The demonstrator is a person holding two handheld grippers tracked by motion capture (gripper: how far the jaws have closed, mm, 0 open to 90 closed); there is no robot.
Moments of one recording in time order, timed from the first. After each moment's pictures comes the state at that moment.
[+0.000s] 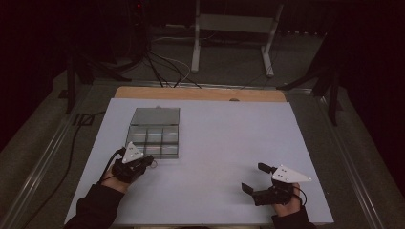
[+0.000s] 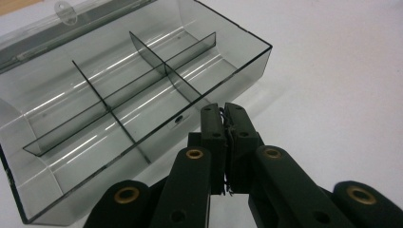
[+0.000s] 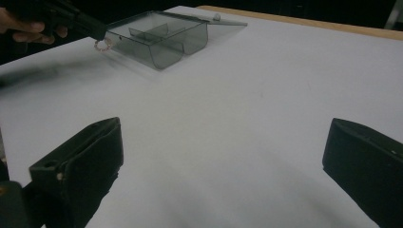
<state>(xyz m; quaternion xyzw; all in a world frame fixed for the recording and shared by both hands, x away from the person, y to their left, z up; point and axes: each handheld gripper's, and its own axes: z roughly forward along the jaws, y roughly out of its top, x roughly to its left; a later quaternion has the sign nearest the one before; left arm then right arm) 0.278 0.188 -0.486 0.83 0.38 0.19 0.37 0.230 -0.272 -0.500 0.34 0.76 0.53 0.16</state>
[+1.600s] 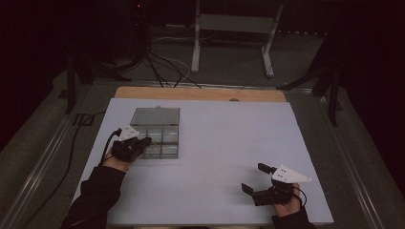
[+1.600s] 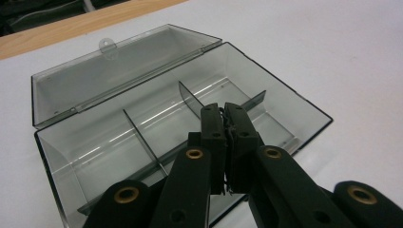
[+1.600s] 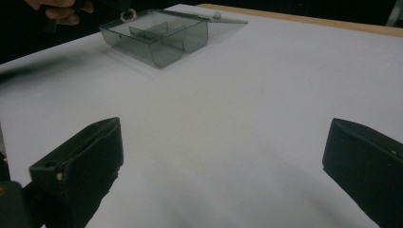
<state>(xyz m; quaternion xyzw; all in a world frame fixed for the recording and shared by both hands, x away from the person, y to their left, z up) 0.329 0.200 -0.473 0.79 0.41 0.19 0.40 0.230 -0.272 -0.501 0.34 0.76 0.52 0.15</state>
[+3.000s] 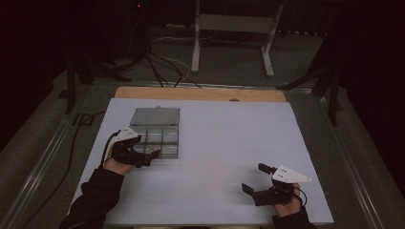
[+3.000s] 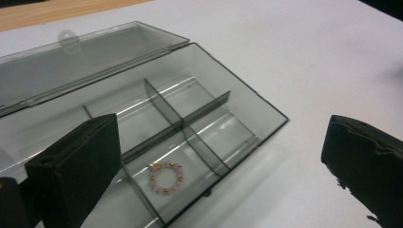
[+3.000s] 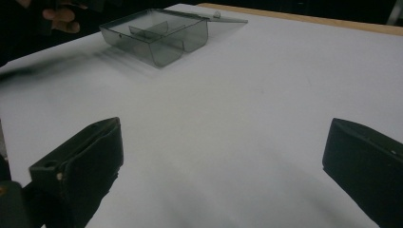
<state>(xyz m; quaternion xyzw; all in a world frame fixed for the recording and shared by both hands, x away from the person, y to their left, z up) 0.321 0.201 -0.473 0.79 0.41 0.13 0.44 0.230 -0.273 -0.501 0.34 0.76 0.52 0.15</state>
